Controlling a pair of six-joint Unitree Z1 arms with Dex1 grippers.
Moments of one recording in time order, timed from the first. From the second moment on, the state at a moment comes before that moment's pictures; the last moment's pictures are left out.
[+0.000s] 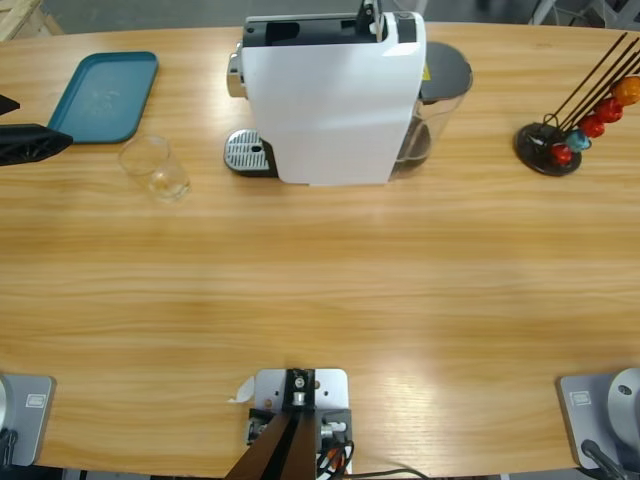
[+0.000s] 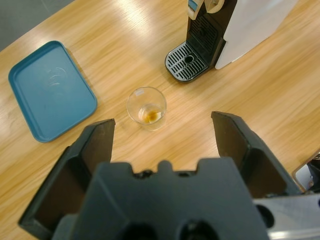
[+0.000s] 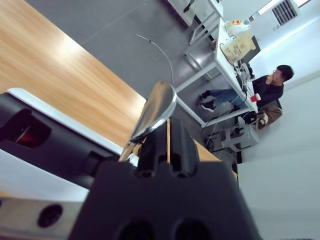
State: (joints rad) arm 0 -0.75 1.13 -0.94 0.54 0.18 -0.07; arm 1 1.09 1.85 -1.67 0.52 -0.96 -0.17
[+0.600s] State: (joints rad) arm 0 -0.75 1.13 -0.94 0.54 0.18 -0.07; arm 1 1.16 1.92 -1.71 0.52 -0.96 -0.19
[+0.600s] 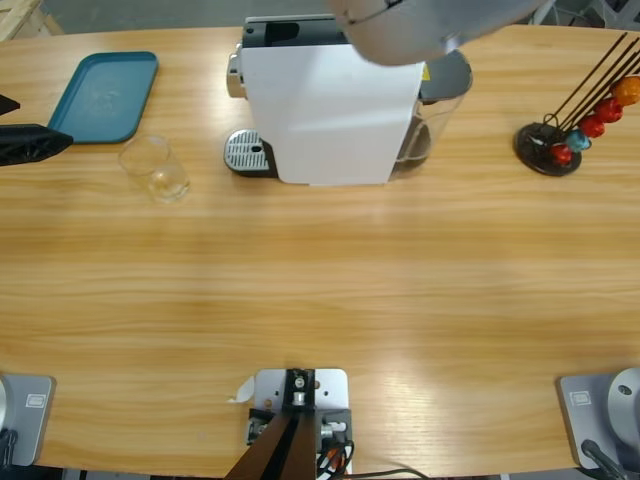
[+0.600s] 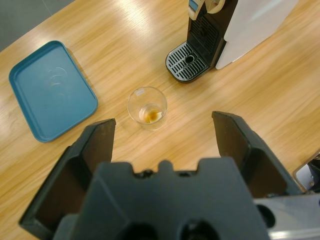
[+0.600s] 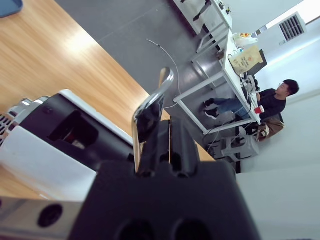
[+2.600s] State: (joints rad) arm 0 -0.75 1.13 -0.94 0.54 0.18 -0.07; arm 1 1.17 2.06 -1.83 0.62 -0.90 -0.13
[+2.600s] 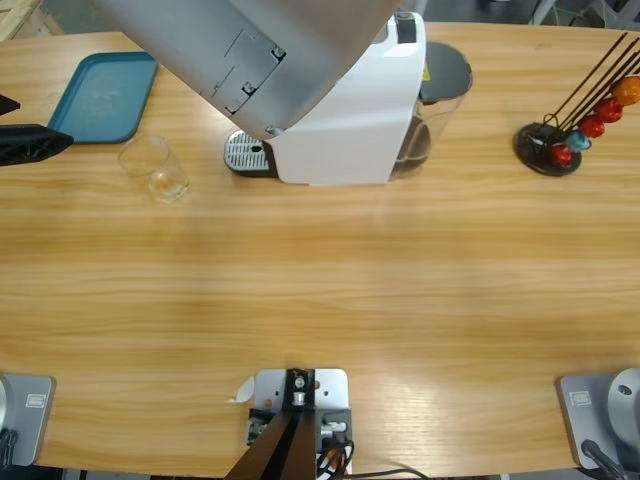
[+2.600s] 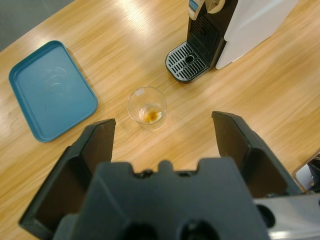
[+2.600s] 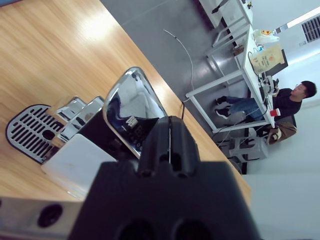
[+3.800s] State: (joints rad) arm 0 -0.75 1.13 -0.94 0.54 0.18 -0.07; arm 1 1.17 2.07 -1.83 0.62 -0.85 -0.05
